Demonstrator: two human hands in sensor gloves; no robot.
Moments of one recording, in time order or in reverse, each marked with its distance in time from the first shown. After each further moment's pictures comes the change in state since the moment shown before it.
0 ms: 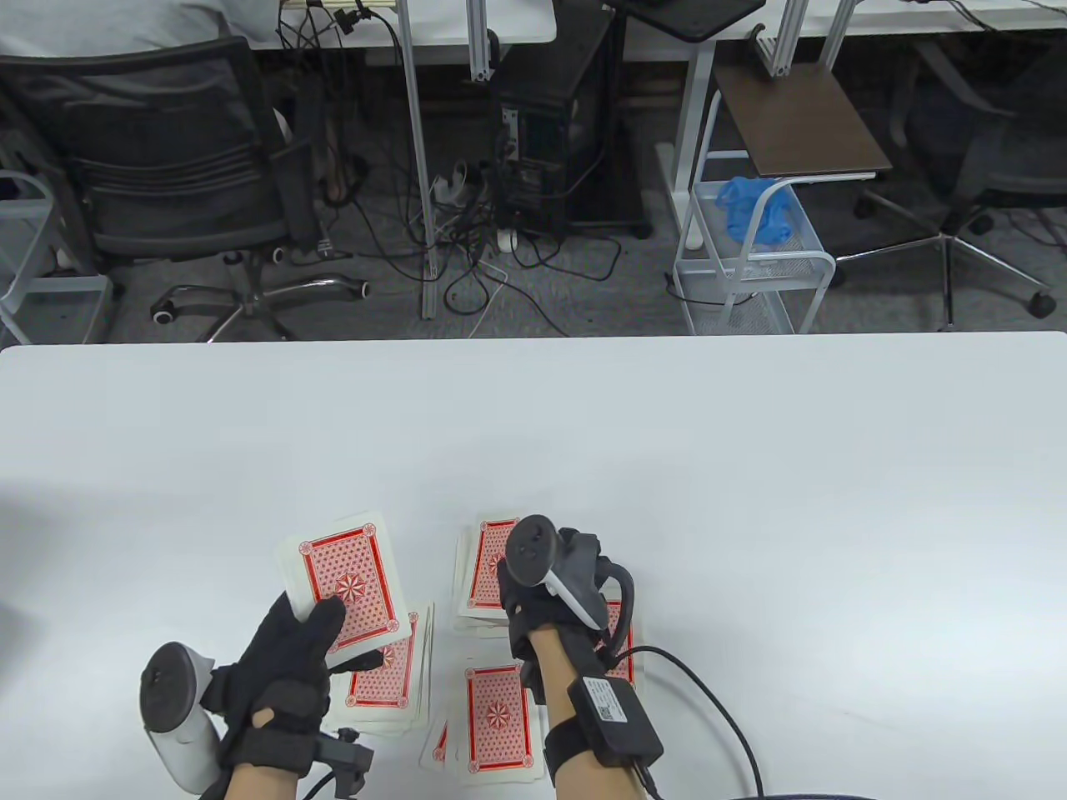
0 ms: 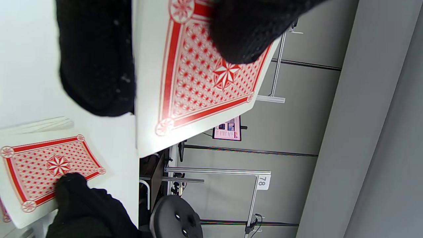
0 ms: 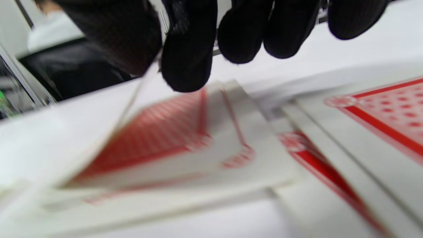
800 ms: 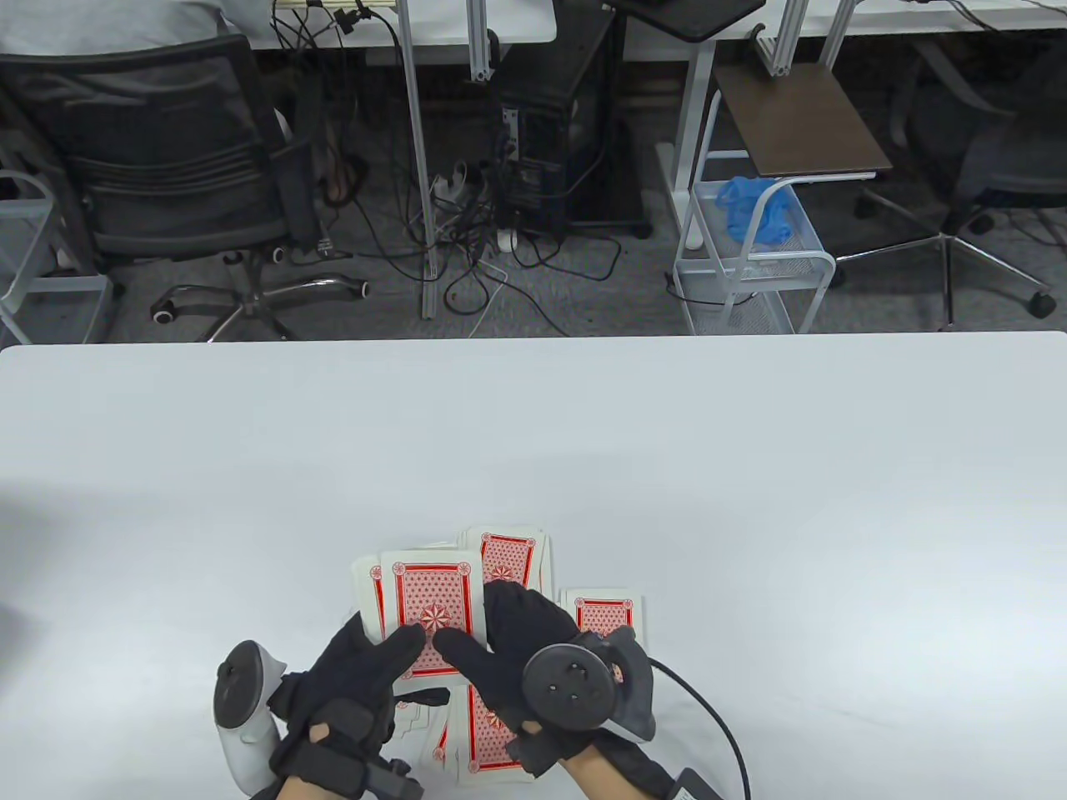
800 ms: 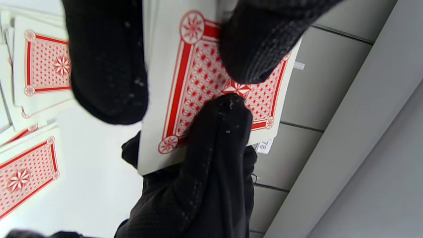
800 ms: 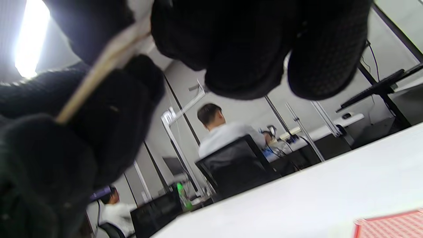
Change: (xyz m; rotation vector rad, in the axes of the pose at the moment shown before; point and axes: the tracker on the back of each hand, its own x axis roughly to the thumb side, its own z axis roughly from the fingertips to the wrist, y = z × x) left_hand -0.012 -0.061 0.009 -0.234 0.070 0.118; right_hand 0.005 -0.074 0.131 -0.420 -0.600 -0.472
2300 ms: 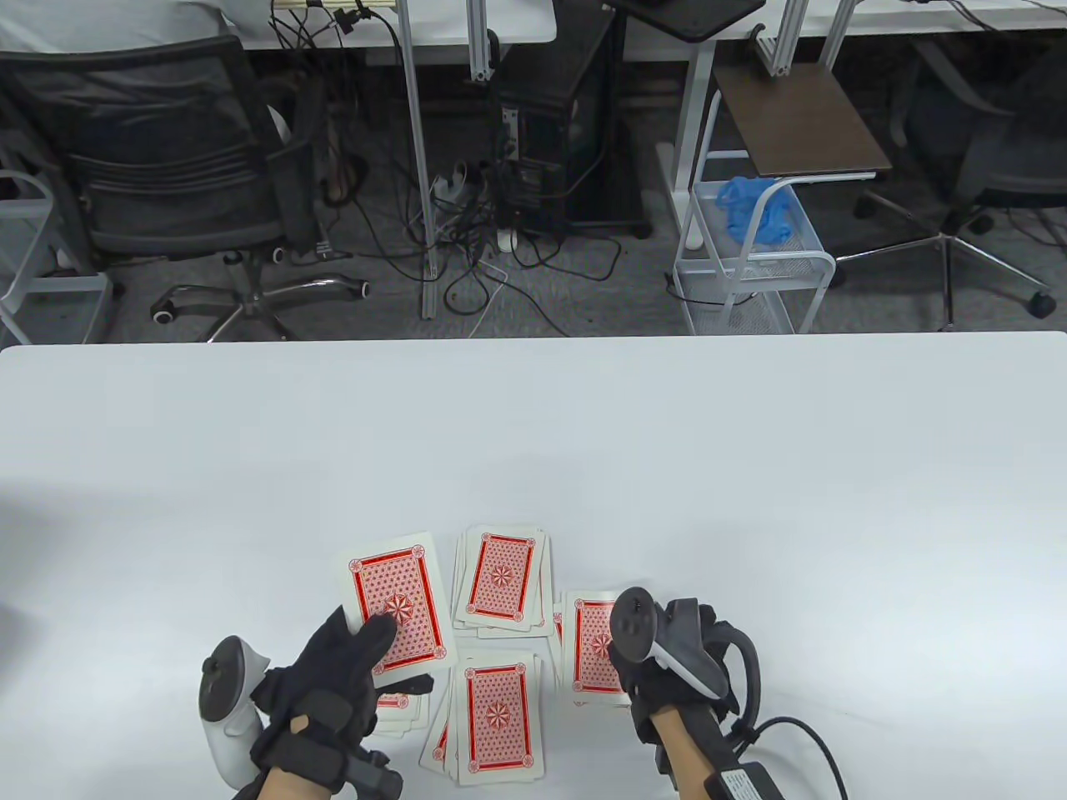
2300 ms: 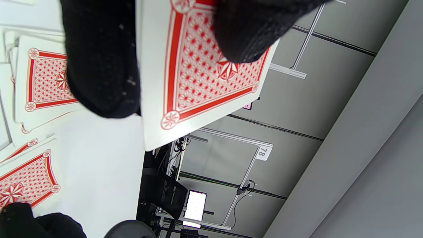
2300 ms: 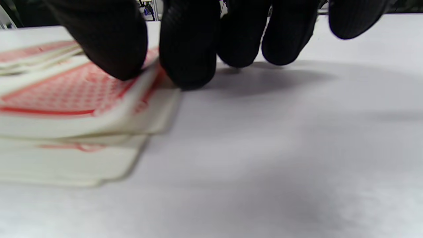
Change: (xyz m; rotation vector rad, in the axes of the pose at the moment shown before) left_hand -0.007 0.028 -0.003 0.035 0.018 0.044; right_hand -0.148 0.008 0.037 0.617 0.633 0.656
